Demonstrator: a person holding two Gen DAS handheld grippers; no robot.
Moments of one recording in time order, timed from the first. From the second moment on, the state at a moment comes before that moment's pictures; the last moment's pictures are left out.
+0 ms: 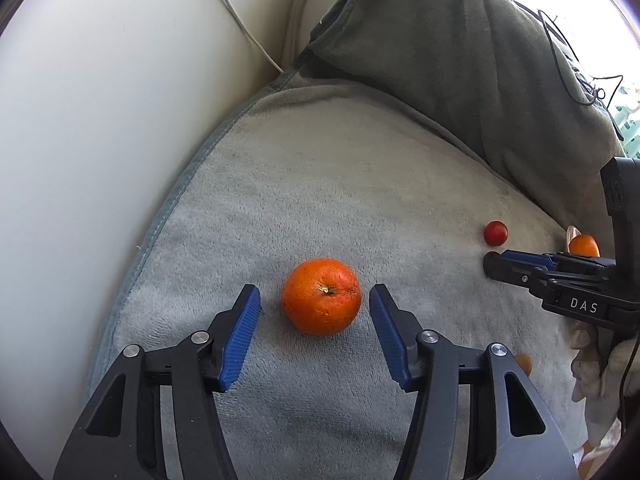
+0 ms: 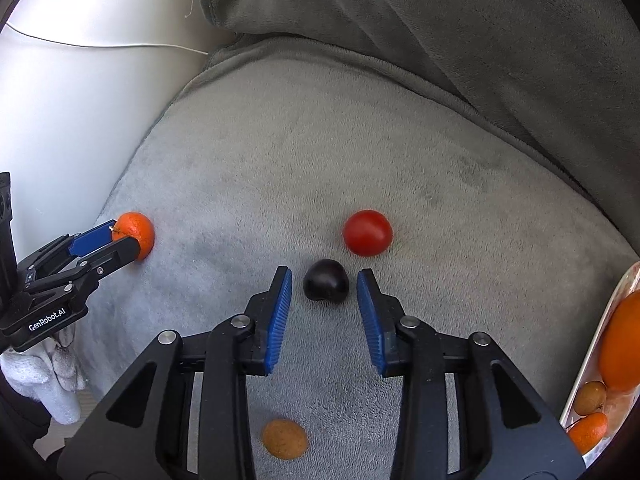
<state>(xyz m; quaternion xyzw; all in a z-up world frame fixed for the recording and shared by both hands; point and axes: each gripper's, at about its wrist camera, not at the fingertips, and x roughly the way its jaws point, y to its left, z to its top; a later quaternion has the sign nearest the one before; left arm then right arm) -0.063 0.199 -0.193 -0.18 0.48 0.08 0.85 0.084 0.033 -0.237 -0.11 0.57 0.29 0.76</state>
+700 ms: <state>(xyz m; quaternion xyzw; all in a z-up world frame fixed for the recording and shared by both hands) -0.062 0.197 -0.195 -0.18 0.48 0.07 0.85 0.084 0.040 -0.241 -0.13 0.57 0.29 0.76</state>
